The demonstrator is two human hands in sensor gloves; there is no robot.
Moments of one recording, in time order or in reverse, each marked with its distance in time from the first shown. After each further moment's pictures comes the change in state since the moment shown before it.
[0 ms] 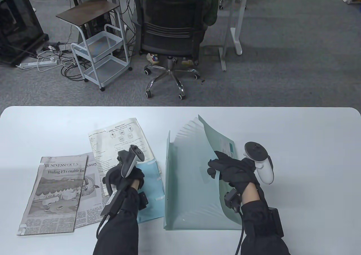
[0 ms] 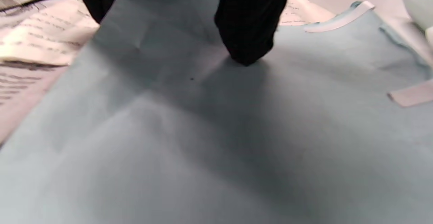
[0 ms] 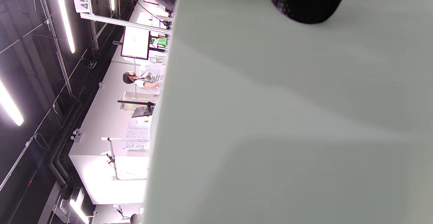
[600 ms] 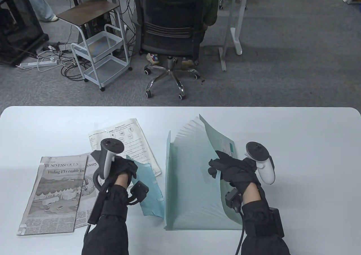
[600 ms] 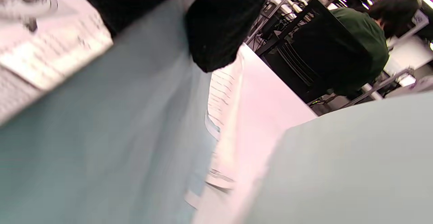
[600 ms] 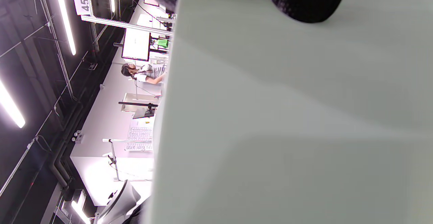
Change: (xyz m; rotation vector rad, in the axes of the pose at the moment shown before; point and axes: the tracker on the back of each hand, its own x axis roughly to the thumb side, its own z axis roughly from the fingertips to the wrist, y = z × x) left_hand -0.052 0.060 0.042 -0.136 -0.074 0.669; right_hand -0.001 -0.002 0.001 -0.002 0.000 -0.007
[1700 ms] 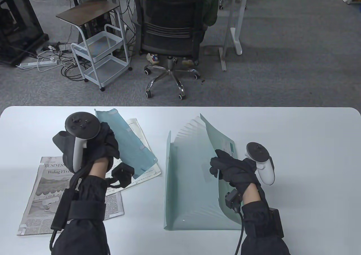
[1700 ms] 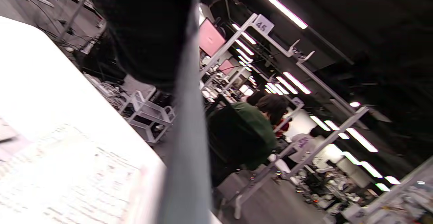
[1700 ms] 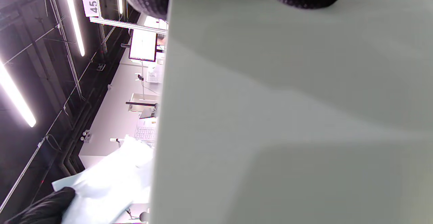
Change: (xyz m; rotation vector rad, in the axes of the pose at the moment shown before) left_hand 0.064 0.117 0.128 0.367 -0.369 0.032; right_hand -0.002 0.000 0.000 -0.001 -0.034 -0.009
